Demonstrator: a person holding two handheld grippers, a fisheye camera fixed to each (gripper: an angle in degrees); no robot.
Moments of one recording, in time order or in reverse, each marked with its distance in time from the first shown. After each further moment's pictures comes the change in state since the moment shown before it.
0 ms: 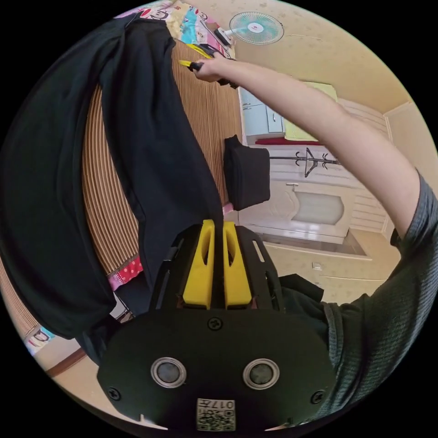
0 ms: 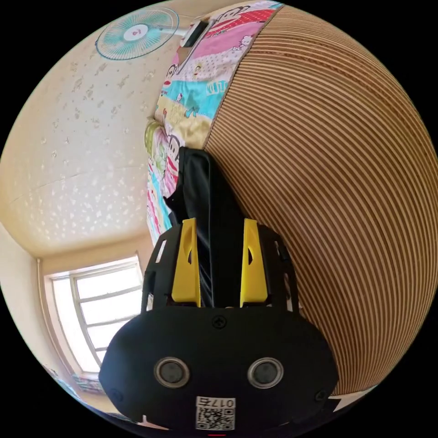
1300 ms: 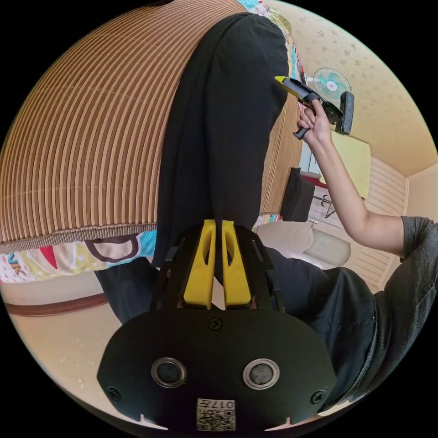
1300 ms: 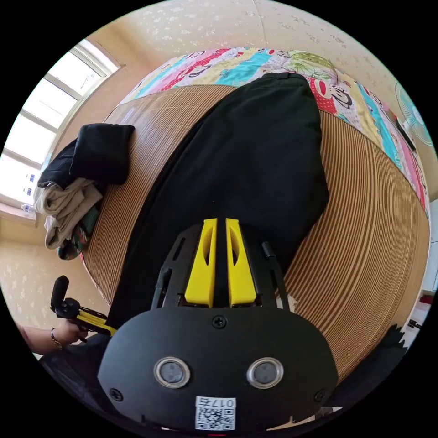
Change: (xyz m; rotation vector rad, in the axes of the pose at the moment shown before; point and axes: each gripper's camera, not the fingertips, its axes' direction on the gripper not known) left arm -0.152 0.176 -0.147 0.121 -0.035 -0.318; right arm -0.072 0.348 0.274 -0.338 0.573 -1.004
